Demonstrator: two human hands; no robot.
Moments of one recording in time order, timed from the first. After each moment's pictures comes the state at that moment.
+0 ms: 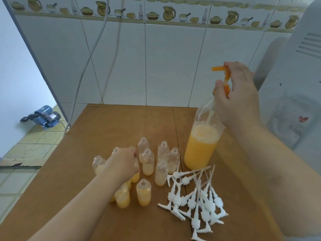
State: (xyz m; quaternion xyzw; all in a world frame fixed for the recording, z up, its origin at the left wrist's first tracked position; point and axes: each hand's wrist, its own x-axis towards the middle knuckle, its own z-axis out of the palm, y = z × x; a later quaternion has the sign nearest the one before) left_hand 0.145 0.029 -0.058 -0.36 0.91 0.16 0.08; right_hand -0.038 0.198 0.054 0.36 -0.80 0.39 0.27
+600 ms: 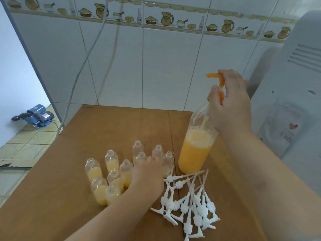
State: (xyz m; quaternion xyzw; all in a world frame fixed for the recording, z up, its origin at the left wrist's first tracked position) left_hand 0.110 0.101 -0.082 -0.28 0.96 0.04 0.01; right_hand -0.042 0.196 0.051 0.36 -0.79 0.40 0.29
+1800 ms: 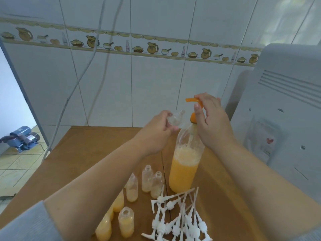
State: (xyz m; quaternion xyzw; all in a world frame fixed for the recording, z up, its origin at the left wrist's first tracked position) left_hand 0.051 0.069 0.054 -0.11 0.90 0.39 -0.17; right_hand -0.058 0.204 0.062 0.42 -0.79 0.35 0.27
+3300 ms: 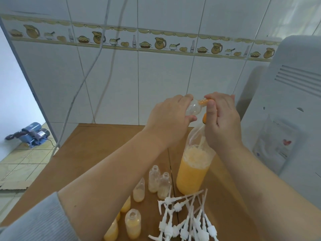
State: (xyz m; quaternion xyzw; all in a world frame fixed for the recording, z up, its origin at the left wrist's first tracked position) left_hand 0.036 0.073 0.076 -0.07 0.94 0.13 -0.31; right_hand -0.058 0.189 0.049 0.39 -0.74 0.44 0.32
